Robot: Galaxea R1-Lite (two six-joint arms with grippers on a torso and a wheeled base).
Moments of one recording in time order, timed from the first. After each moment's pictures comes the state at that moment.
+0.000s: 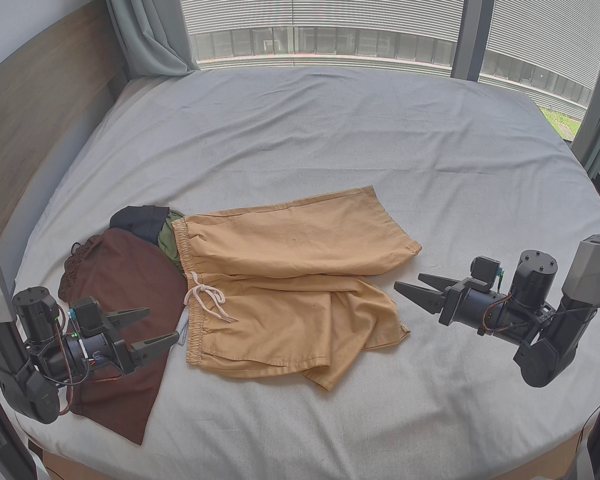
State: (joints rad) left arm 0.08 2.01 -0.16 -1.55 -0.80 -0.01; right arm 0.27 2.12 -0.48 -1.54 0.54 0.38
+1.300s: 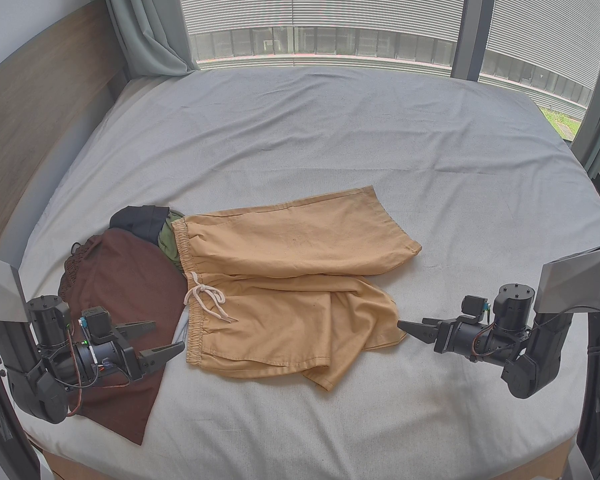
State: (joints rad) left arm 0.08 2.11 -0.18 -1.55 -0.79 0.00; right arm 0.20 2.35 -0.47 -1.54 0.53 0.38
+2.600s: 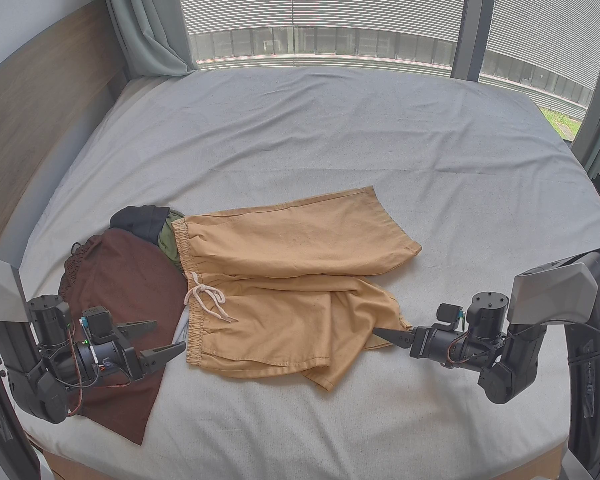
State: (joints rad) left arm 0.07 2.11 -0.18 -1.55 -0.79 0.00; right arm 0.29 2.46 -0.58 -1.55 0.53 0.52
